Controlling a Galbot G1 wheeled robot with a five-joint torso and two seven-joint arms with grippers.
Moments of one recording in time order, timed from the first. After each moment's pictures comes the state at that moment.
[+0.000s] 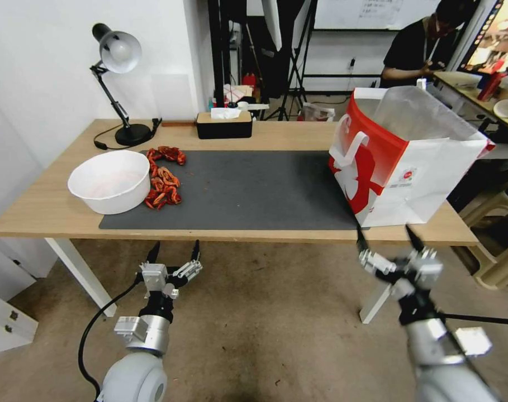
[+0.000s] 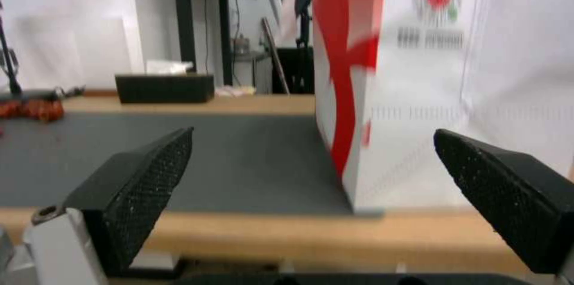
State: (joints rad) left arm 1.59 -1.25 -0.37 -1.99 -0.35 -0.24 -0.16; right arm -1.78 1.21 0.55 2.16 0.27 0.30 0.13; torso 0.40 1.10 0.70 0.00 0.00
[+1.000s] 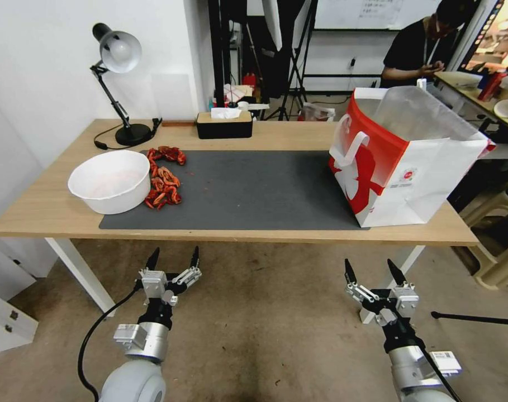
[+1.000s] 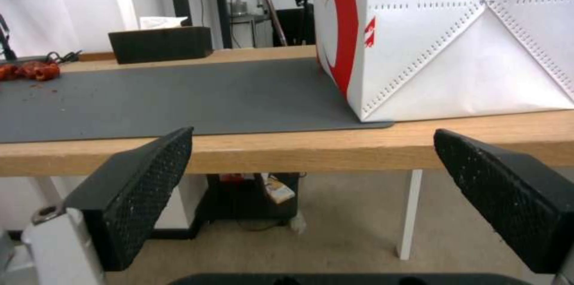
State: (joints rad) left arm 1.61 -1.25 -0.38 -1.98 -0.36 -0.27 -0.15; right arm -1.78 1.23 0.53 2.08 0.33 0.29 0.09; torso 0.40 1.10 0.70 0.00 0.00
